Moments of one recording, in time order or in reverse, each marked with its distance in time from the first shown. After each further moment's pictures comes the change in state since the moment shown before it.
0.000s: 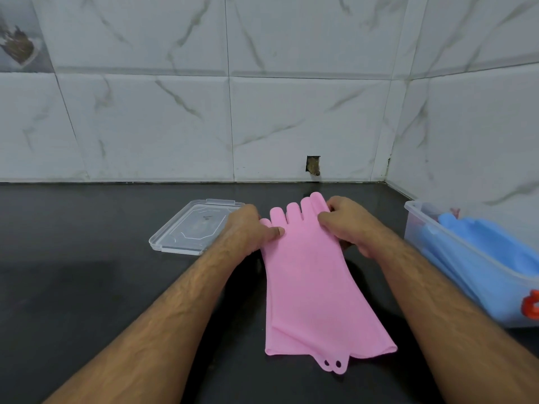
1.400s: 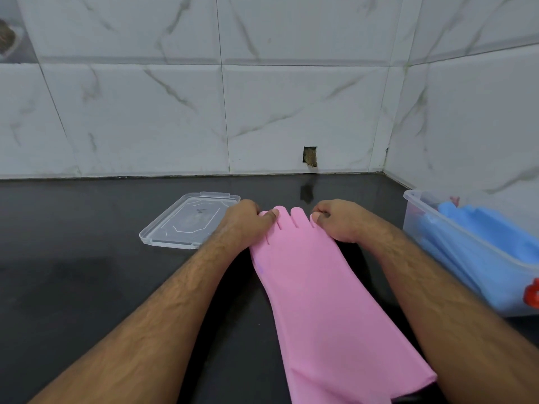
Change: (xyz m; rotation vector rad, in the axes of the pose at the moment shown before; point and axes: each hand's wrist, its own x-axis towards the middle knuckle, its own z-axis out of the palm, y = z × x) left_hand 0.012 -0.007 0.011 0.080 0.002 0.094; right_hand 0.008 0.011 0.002 -0.462 -0.096 -0.079
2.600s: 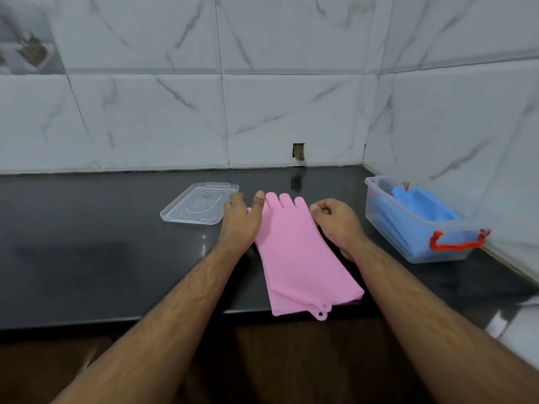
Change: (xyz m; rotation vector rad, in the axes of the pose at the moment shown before) left_hand -0.088 0.008 0.005 -0.393 0.217 -0.001; right_hand -0.083 0.018 0.027 0.652 0.336 0.079
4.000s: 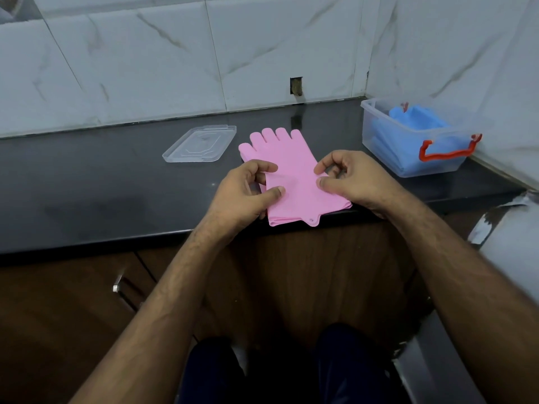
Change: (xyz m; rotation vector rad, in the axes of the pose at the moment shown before) left_hand -0.119 0.003 -0.037 -0.156 -0.330 0.148; right_hand -0.098 -0.001 -0.058 -0.118 -0.256 -0.173
